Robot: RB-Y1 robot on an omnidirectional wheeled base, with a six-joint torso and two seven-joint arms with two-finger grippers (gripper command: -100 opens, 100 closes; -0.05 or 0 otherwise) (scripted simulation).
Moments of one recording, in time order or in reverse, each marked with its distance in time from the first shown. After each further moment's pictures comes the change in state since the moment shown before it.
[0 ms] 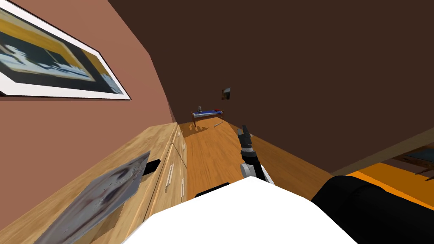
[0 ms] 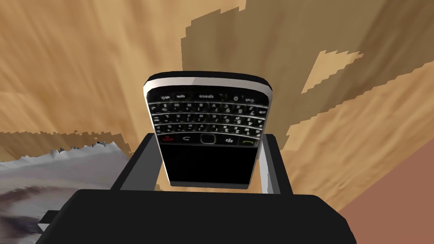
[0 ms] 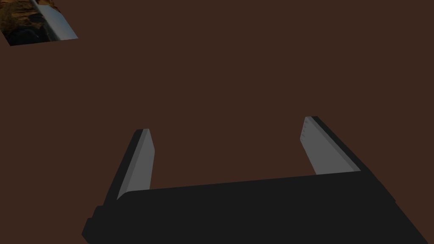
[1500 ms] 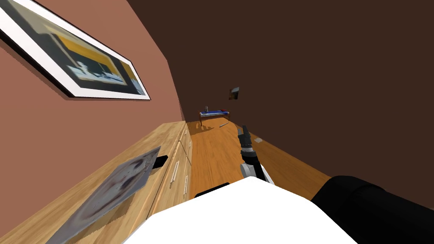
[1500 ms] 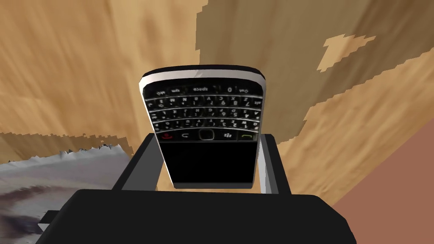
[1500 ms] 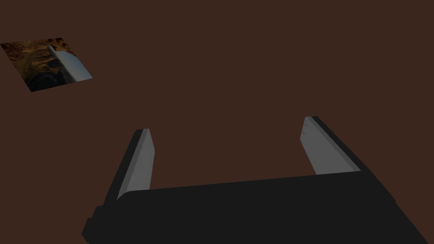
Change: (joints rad) left arm -0.334 -0.084 0.096 0.247 -0.438 -0.201 0.029; right arm 0.000 0.000 0.000 0.000 0.000 0.000 0.000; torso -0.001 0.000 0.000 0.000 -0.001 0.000
